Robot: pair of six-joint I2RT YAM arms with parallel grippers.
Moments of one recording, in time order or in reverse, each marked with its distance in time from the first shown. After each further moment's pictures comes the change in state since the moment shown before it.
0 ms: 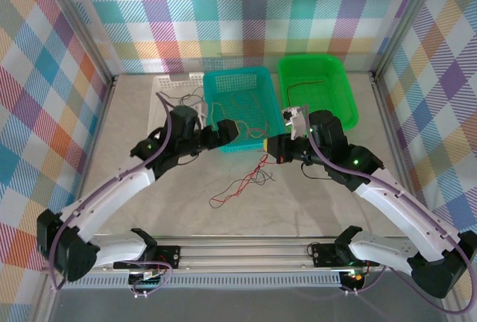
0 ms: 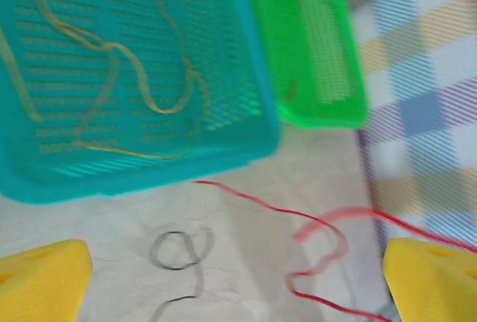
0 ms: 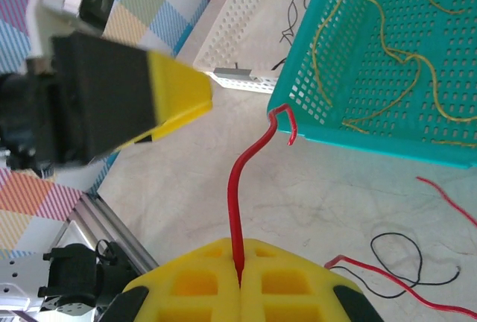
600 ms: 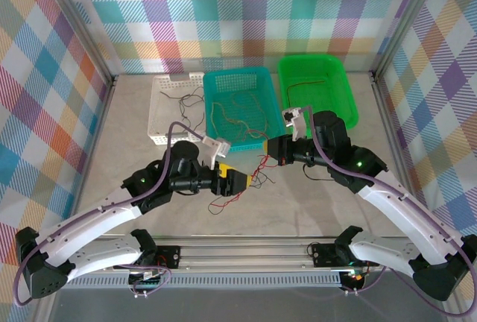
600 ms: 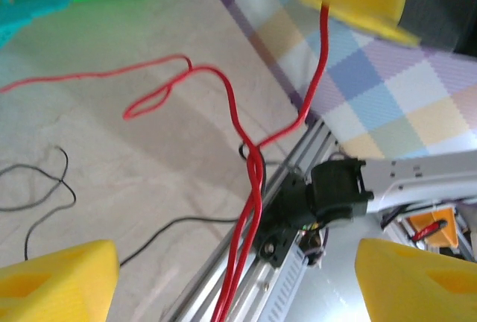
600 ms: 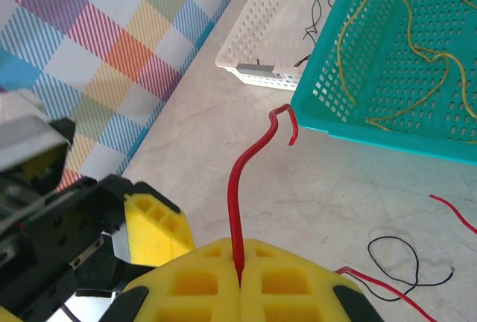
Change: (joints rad) left arm -0.278 -0.212 -0.169 0.022 0.180 0.208; right arm 0.000 -0.022 0.000 0.000 -0.050 0.004
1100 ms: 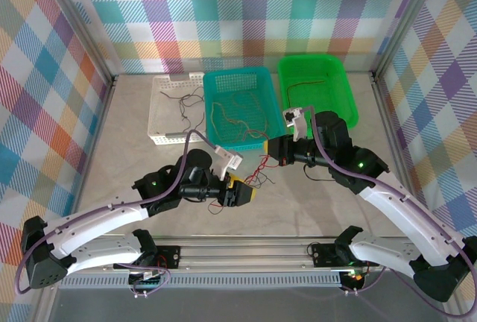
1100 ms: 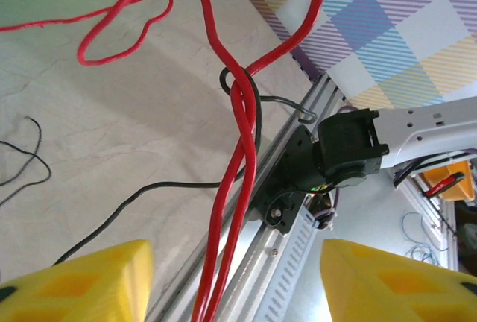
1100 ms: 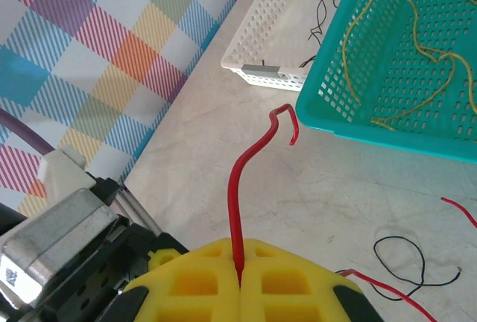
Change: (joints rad) left arm -0.094 0.053 -0.025 0.023 -0.020 0.035; right arm 0.000 -0.010 0.000 0.001 -0.008 0.008
